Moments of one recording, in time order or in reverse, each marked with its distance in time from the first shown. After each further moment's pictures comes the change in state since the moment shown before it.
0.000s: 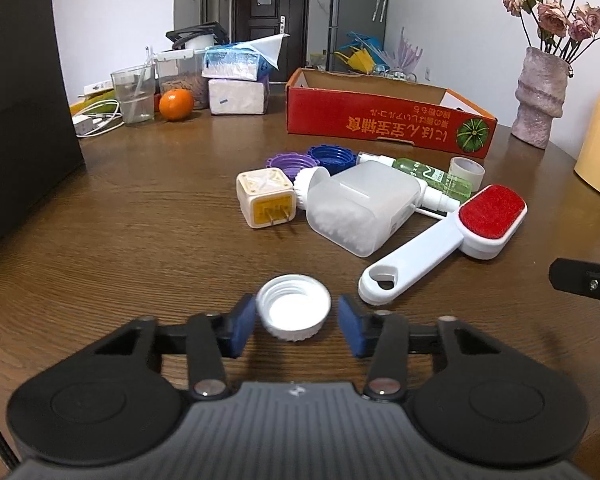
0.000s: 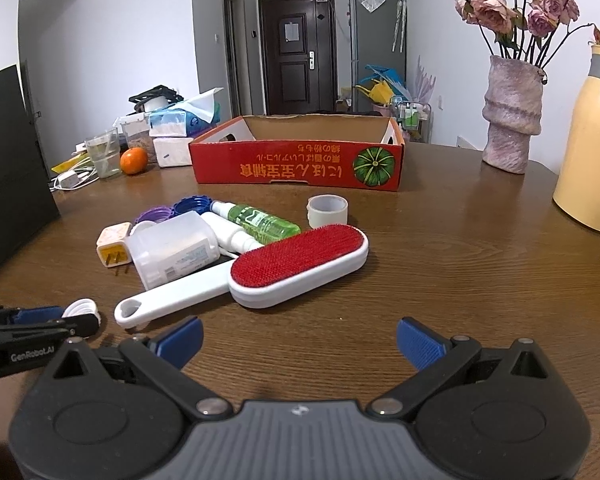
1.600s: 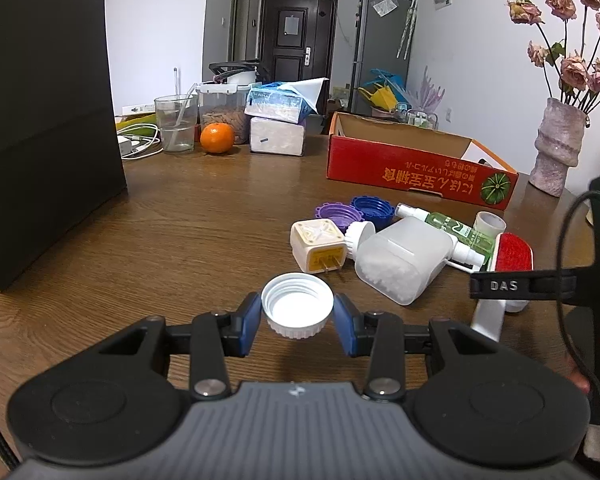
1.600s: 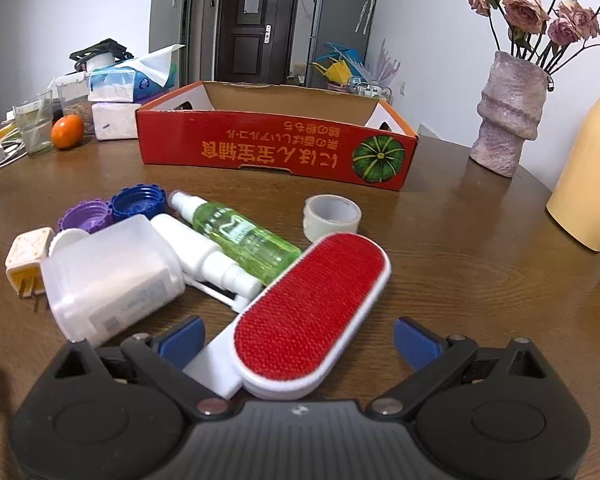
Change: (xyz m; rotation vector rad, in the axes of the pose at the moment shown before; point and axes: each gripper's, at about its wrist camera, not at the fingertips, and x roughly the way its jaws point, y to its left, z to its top) left arm -0.031 0.035 0.013 -0.071 -0.103 0.043; right arm 0.098 0.044 0.035 -0.030 0.079 -0.212
